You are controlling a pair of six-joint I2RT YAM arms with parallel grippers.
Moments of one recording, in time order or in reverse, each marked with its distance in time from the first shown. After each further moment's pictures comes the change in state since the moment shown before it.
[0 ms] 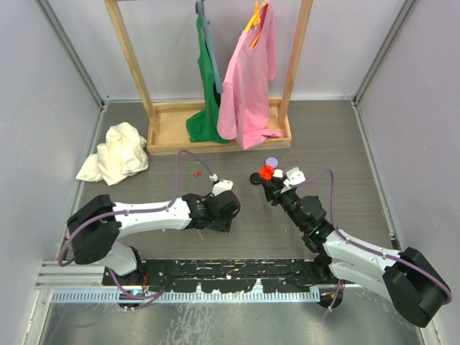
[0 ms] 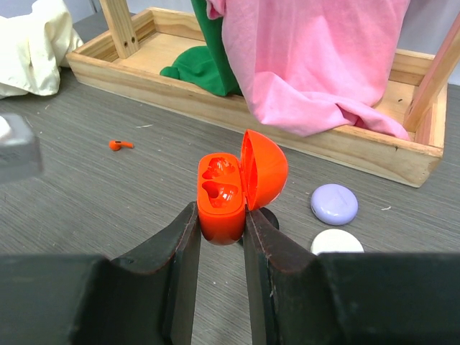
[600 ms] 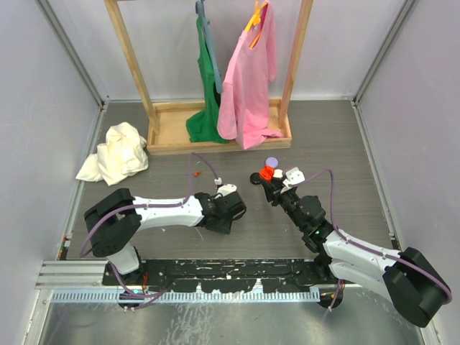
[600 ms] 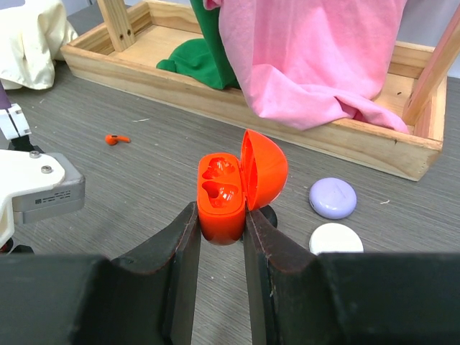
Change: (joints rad) left arm 0.009 0.171 0.072 -0.049 0.055 -0.045; right arm 0.000 0.000 0.000 -0.017 0.006 0.001
